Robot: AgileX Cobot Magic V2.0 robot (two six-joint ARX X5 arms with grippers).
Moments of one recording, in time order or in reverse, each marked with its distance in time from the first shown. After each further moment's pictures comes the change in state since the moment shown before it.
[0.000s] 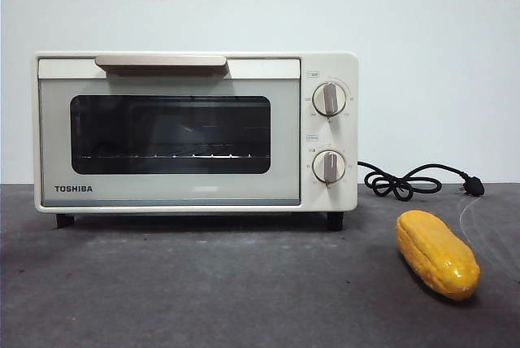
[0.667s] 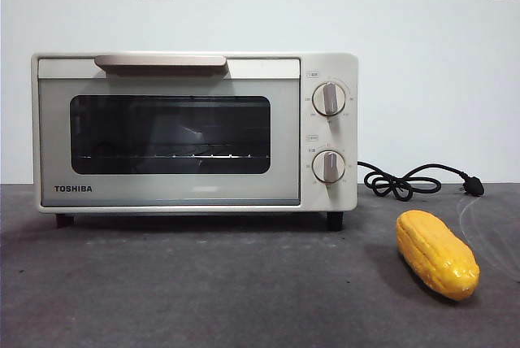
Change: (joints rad) left arm -0.017 0.418 0.538 -0.002 0.235 0.021; right arm 0.106 0.549 0.581 -0.401 -0.063 -0.379
